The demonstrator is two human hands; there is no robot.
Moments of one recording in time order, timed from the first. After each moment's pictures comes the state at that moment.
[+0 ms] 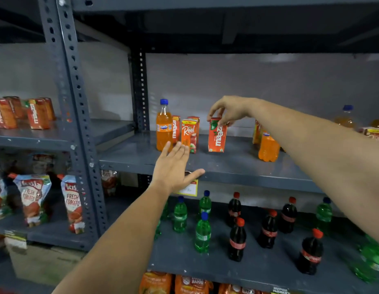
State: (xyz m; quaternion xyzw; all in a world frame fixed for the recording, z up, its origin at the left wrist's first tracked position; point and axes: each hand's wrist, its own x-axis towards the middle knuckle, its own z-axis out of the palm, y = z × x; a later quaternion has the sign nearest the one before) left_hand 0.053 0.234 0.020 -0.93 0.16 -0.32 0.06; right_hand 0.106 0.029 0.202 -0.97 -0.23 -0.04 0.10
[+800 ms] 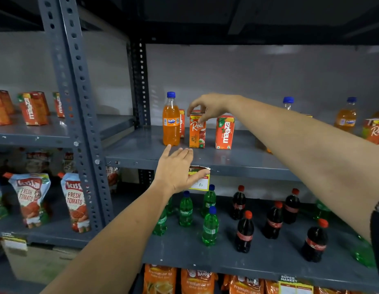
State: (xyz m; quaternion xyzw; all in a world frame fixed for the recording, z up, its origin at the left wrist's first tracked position) left_hand 0.048 0.260 0.013 -0.94 0.19 -0.29 0.03; right_hand 0.122 0.111 0.188 -0.96 -0.28 -0.07 -0.04
